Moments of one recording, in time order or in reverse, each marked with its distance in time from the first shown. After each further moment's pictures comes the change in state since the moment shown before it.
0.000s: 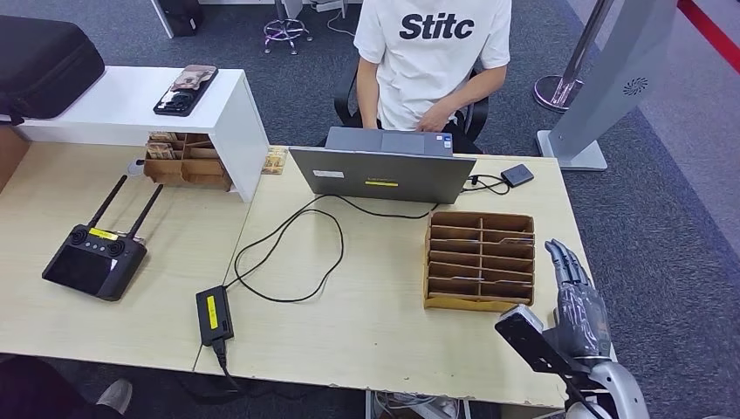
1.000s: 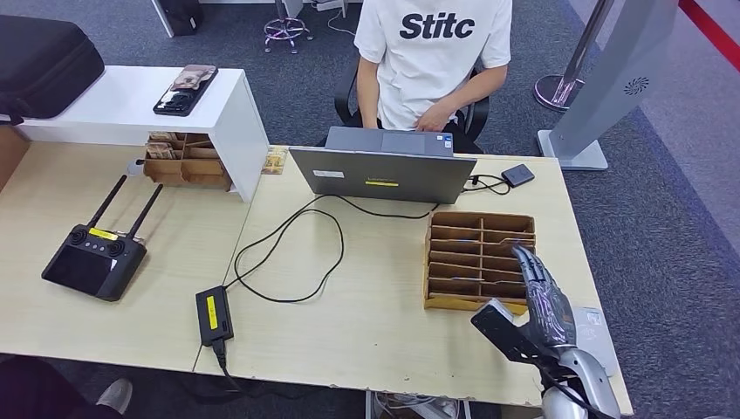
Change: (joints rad) left arm 0.000 0.004 0.000 0.000 -0.026 -0.007 -0.002; right arm -0.078 0.001 0.051 0.199 0.006 0.004 0.000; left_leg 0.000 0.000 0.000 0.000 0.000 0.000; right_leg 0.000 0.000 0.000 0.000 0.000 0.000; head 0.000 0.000
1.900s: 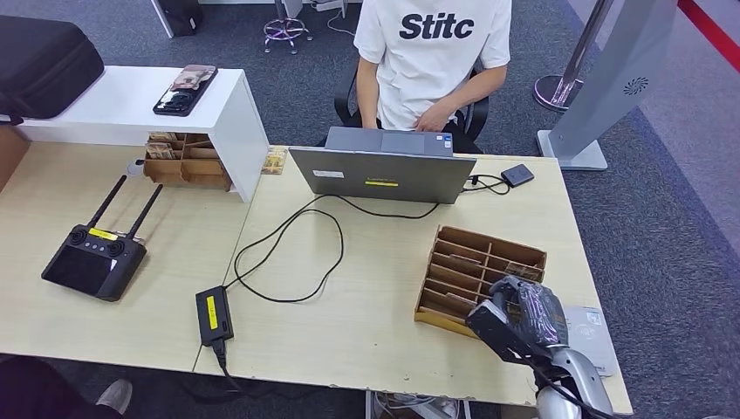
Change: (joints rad) left arm 0.000 0.000 0.000 0.000 0.004 0.006 -0.002; right arm -0.008 0.000 0.022 0.031 -0.010 0.007 0.000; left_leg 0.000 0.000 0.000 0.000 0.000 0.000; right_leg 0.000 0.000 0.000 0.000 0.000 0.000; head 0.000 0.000
